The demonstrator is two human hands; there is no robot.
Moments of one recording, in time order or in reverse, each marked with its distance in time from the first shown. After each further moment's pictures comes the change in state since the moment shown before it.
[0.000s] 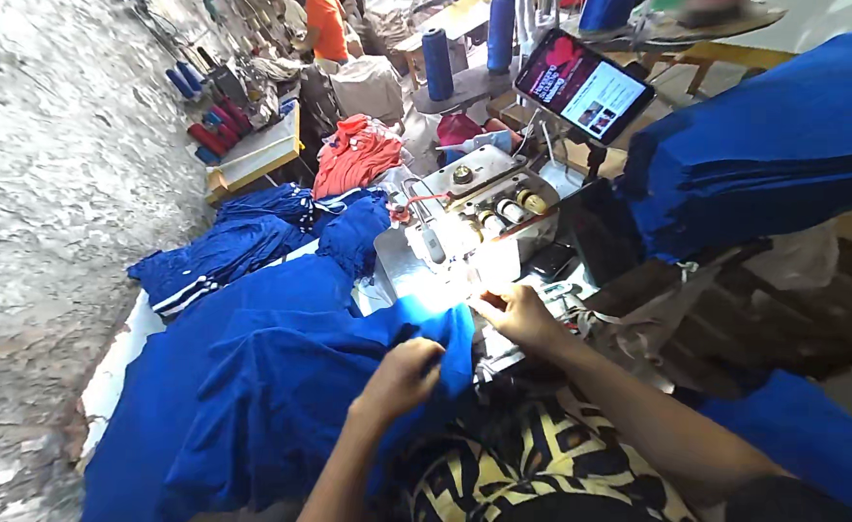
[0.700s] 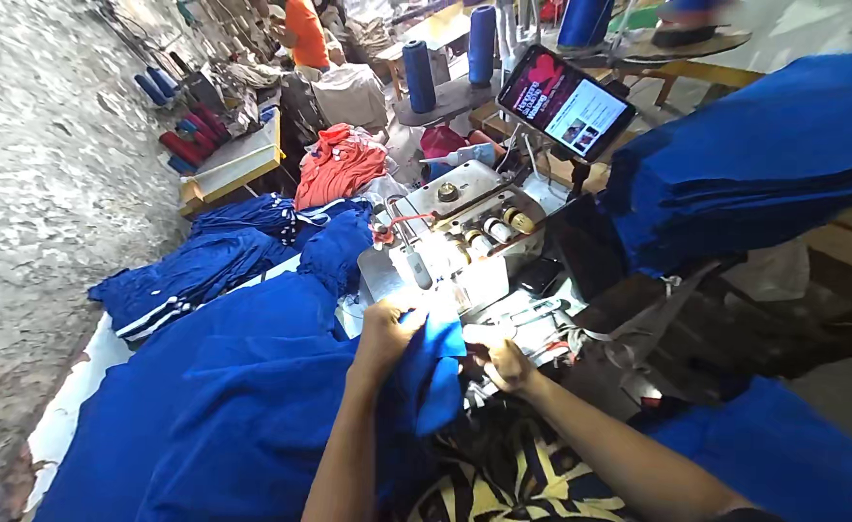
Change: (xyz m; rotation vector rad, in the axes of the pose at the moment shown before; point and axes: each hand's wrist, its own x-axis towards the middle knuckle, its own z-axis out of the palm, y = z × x) left_hand 0.079 -0.018 -0.022 -0.155 0.361 -0.075; right_hand -0.016 0.009 0.035 1.007 0.006 0.605
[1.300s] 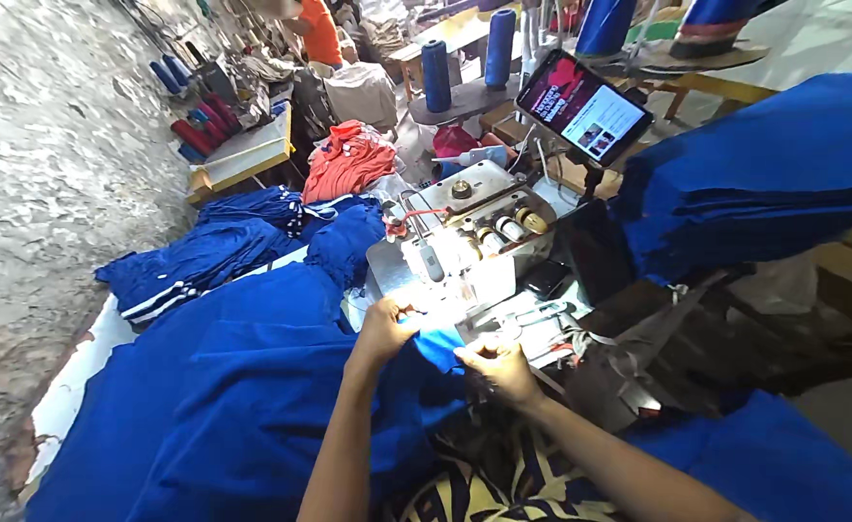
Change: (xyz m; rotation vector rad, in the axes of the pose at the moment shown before) left_hand -0.009 -0.013 -0.013 -0.083 -0.154 -0.207; right_hand -0.015 0.028 -0.001 -0.418 0.084 -0.507
